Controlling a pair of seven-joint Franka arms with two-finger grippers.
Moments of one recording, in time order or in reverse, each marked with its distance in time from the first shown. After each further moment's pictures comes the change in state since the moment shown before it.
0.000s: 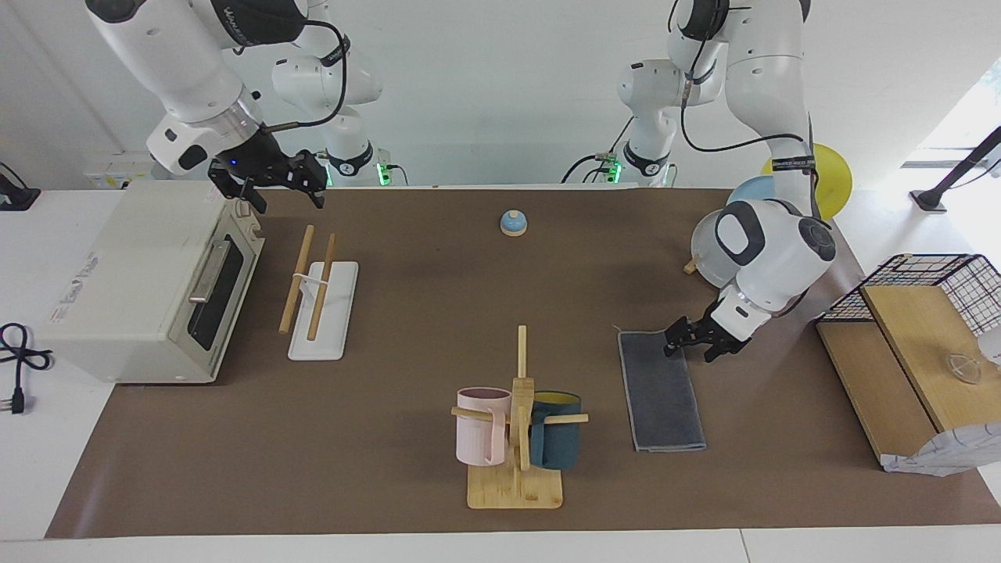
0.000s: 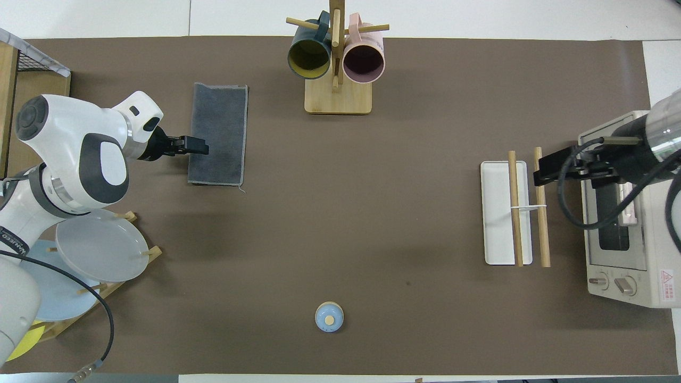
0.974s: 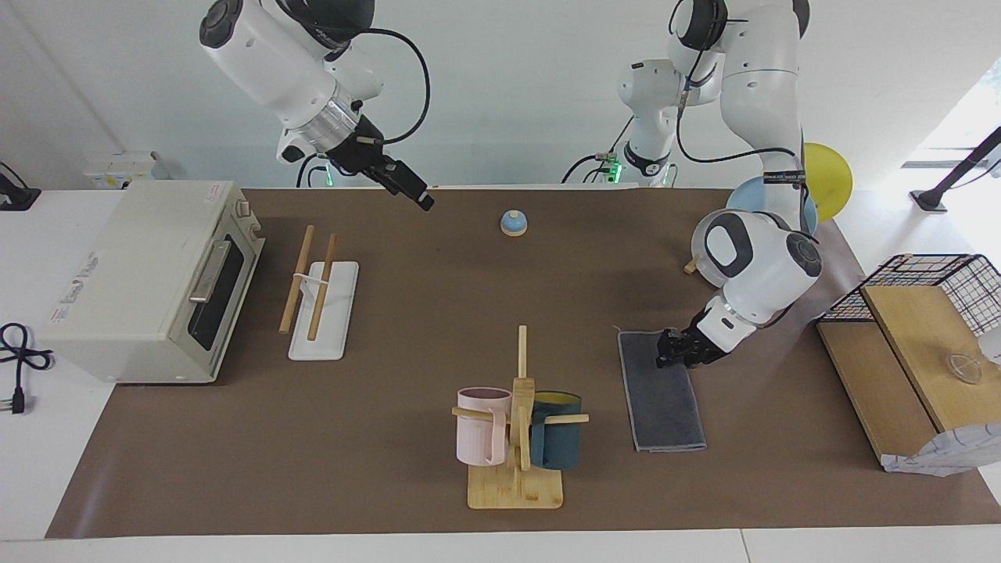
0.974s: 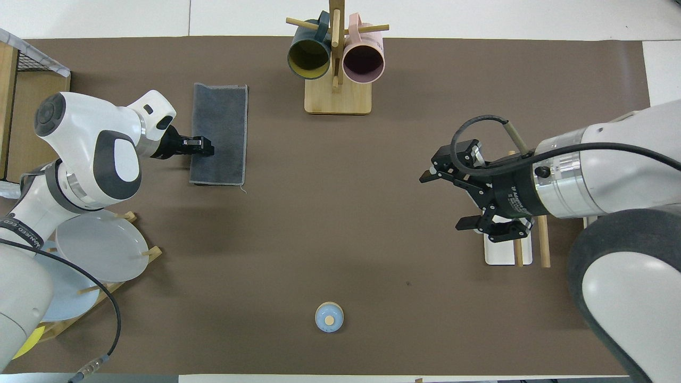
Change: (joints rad) left arm -0.001 0.023 -0.023 0.017 -0.006 0.000 0.000; right arm 0.172 -0.093 0.004 -0.208 0.381 0.271 0.821
